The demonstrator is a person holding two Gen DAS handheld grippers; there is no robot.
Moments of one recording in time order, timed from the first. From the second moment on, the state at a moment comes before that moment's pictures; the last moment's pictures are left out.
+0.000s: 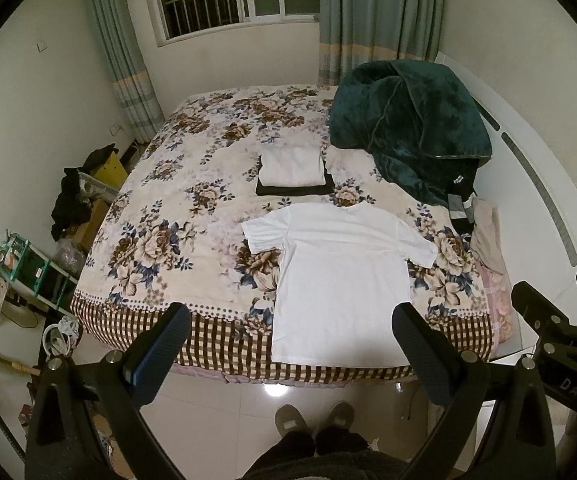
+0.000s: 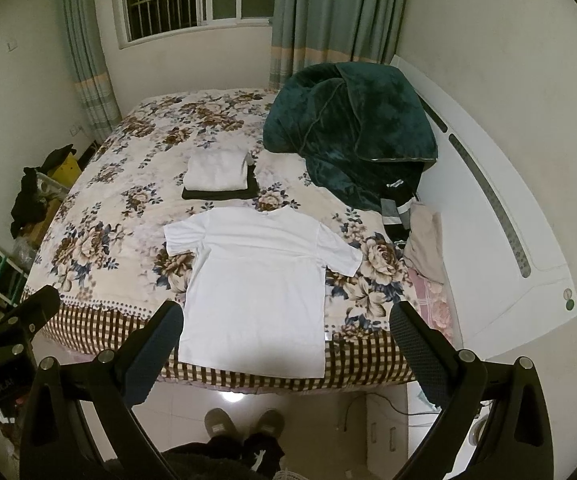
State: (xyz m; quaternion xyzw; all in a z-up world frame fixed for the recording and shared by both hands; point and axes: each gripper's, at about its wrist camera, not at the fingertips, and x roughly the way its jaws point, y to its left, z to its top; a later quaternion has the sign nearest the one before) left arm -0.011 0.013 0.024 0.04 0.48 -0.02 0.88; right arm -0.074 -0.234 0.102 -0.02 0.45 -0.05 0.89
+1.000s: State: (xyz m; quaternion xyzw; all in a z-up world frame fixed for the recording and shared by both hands) left arm -0.013 0.016 0.031 0.04 0.47 -0.02 0.88; right arm -0.079 -0.223 0.109 -0.03 0.45 -0.05 0.89
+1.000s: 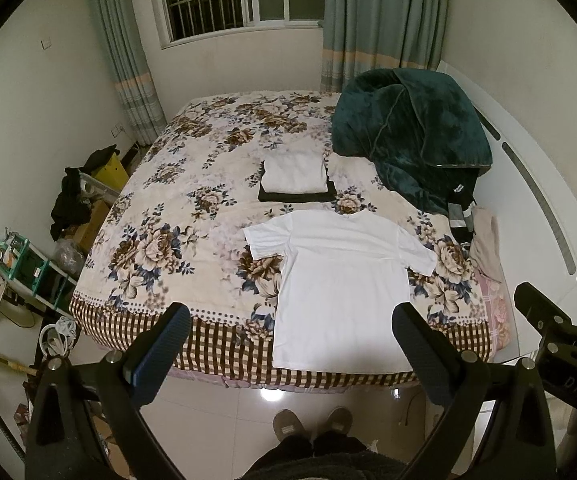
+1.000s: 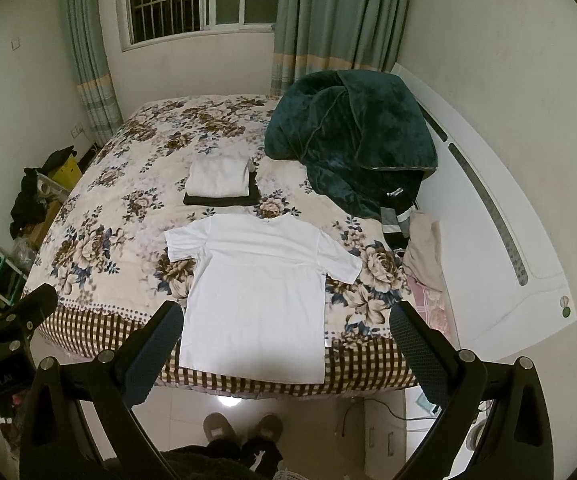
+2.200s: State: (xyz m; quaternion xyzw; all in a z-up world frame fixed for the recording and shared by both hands) left arm 0.209 -0.027 -0.224 0.07 0.56 0.02 0.82; right arm 0.118 -0.464 -0.204 0.22 0.54 -0.24 0.77
